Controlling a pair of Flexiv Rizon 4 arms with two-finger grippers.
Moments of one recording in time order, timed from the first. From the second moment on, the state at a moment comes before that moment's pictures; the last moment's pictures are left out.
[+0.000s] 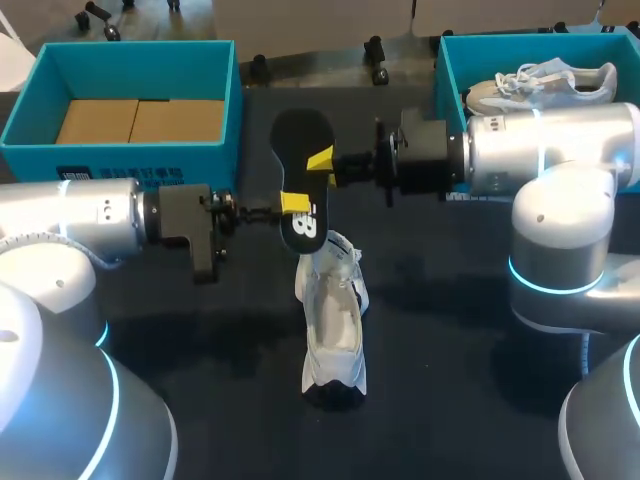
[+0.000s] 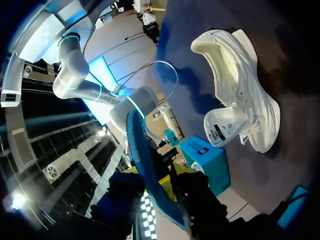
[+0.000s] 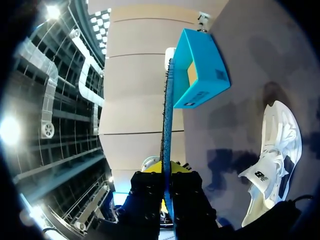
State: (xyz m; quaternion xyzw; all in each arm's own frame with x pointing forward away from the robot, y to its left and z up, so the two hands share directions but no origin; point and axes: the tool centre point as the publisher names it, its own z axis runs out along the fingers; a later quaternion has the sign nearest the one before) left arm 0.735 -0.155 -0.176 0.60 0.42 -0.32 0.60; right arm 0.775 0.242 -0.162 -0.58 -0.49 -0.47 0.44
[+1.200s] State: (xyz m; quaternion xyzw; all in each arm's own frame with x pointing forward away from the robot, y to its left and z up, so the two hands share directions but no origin) left arm 0.778 -0.065 -0.134 0.69 0.55 -0.25 0.40; right arm 0.769 0.231 -0.204 -0.56 -0.52 -0.48 0.44
